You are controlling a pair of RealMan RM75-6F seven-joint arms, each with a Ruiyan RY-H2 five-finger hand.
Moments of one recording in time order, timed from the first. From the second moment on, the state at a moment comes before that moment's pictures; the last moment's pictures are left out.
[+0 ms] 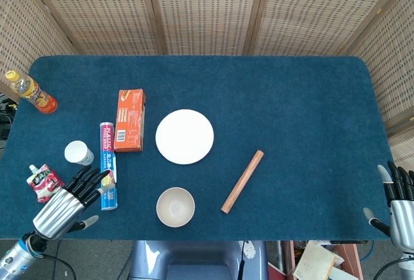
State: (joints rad) left arm -0.22 -1.19 0.10 -1.50 2.02 1.50 0.04; right arm -0.05 -1.13 0.07 -1.62 -1.57 1.66 -0.15
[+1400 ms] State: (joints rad) left arm -0.44 -1.46 0.04 -1.60 1.86 1.04 0.40; right arm -0.06 -1.10 0.08 -1.61 -1.53 1.65 -0.06
